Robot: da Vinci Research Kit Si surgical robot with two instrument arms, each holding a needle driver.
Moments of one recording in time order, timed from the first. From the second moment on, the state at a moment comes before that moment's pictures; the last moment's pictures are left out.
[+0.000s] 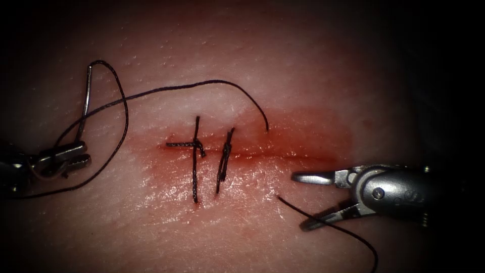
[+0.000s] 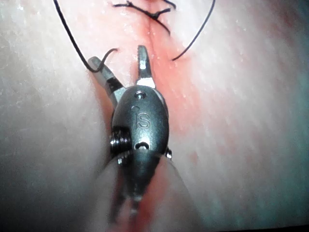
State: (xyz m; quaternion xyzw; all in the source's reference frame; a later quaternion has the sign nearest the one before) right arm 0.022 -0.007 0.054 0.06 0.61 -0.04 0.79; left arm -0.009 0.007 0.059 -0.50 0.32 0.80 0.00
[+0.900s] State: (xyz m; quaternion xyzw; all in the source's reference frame) right arm 0.023 -0.011 0.052 0.10 0.61 -0.04 0.78; left arm -0.010 0.007 0.059 -0.50 0.32 0.80 0.00
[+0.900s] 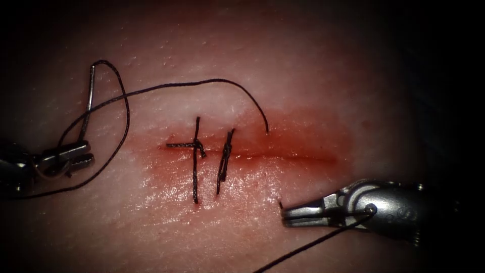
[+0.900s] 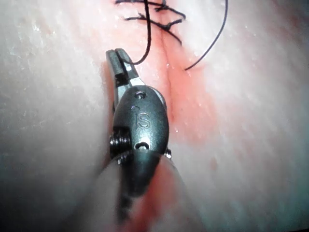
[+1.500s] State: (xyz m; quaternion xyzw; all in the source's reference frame) right arm 0.027 -0.020 0.043 0.11 0.60 -0.08 0.79; left arm -0.010 0.008 0.060 -0.50 0.32 0.81 0.01
